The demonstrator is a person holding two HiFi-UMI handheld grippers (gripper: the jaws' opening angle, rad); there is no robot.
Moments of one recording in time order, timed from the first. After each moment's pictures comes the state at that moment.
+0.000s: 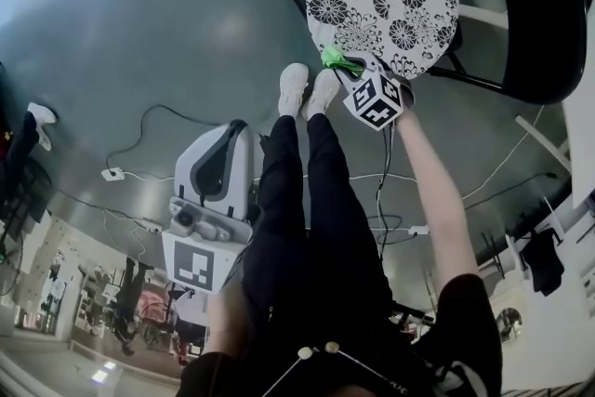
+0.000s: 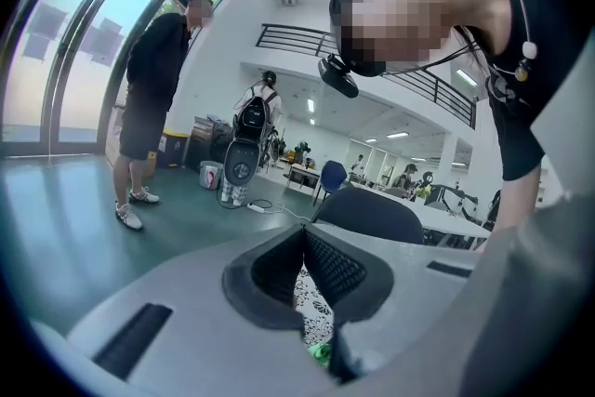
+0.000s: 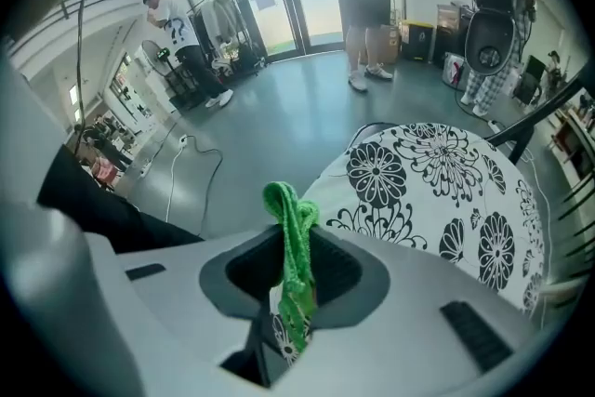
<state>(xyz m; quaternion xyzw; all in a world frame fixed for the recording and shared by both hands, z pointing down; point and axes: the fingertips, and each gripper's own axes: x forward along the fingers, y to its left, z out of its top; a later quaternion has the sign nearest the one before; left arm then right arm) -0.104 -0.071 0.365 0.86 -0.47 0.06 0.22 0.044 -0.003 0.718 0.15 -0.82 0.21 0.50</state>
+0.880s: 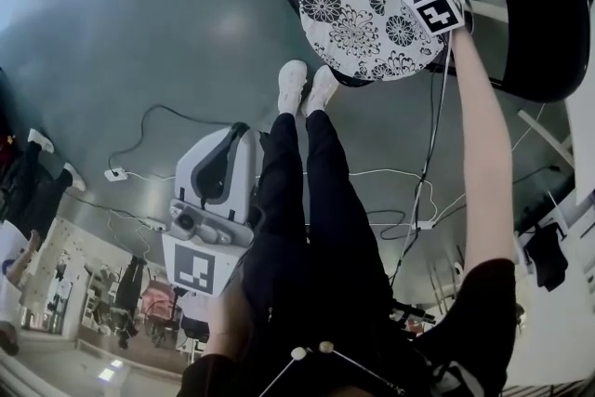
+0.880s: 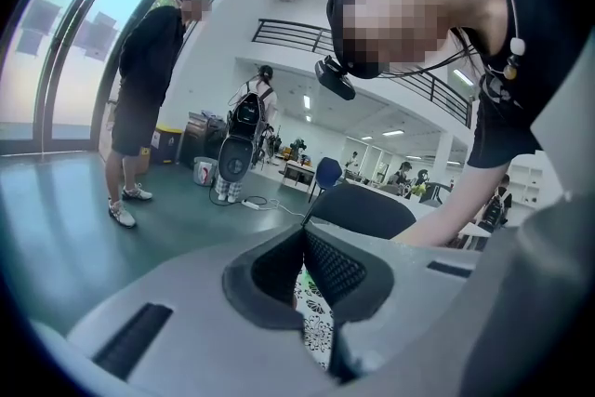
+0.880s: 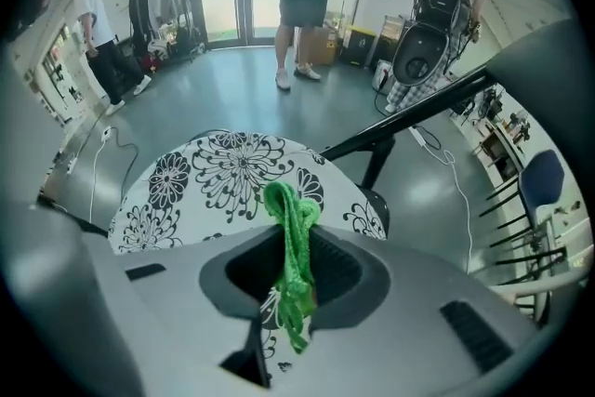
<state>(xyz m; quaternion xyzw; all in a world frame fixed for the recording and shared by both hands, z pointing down) -0.086 -0.075 0.368 0.86 -0.45 0.07 0.22 0.194 -0.227 0.709 0.32 -0.76 0.15 0.55</state>
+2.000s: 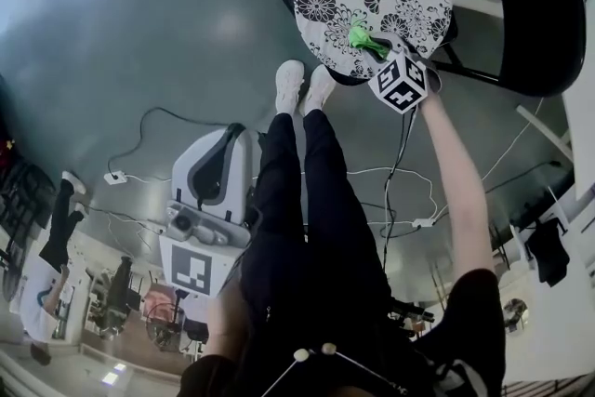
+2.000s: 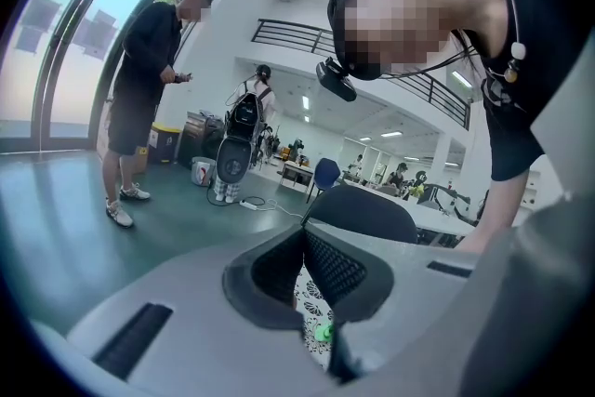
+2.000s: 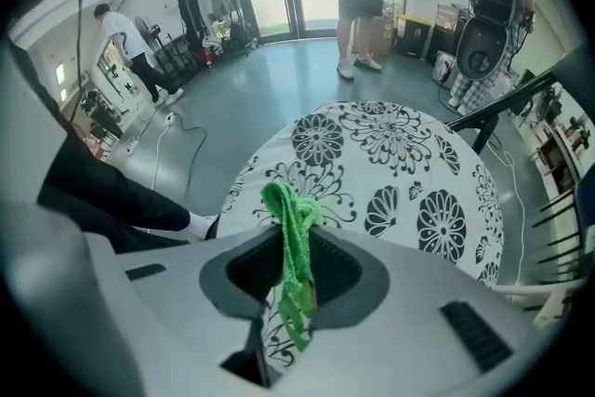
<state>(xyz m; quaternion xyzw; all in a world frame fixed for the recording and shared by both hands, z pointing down) -0.085 -0.077 0.368 0.86 -0.44 0.06 0.22 0.126 -0.038 0.725 0.17 -0.79 0.18 0.55</state>
